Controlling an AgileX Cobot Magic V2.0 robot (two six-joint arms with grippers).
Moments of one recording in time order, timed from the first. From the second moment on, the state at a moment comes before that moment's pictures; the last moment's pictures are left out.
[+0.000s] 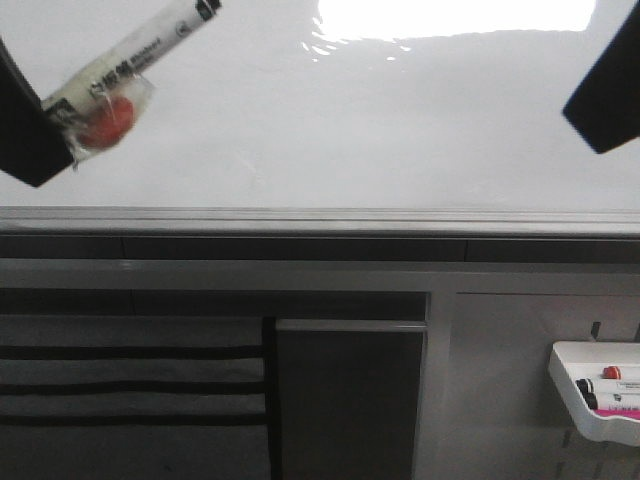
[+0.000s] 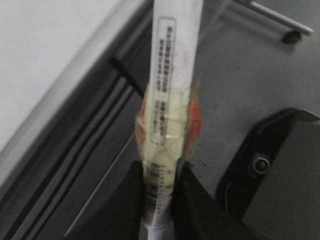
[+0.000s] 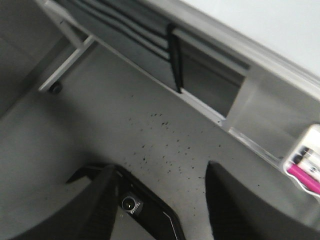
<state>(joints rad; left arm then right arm) -0.60 1.14 -0.91 -0.18 0.85 0.57 0.58 0.96 -0.85 0.25 0.83 -0.23</state>
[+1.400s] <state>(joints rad) -0.81 1.14 -0.92 -0.23 0.85 0.73 0.77 1.32 -1.10 0.66 0.82 -1.09</state>
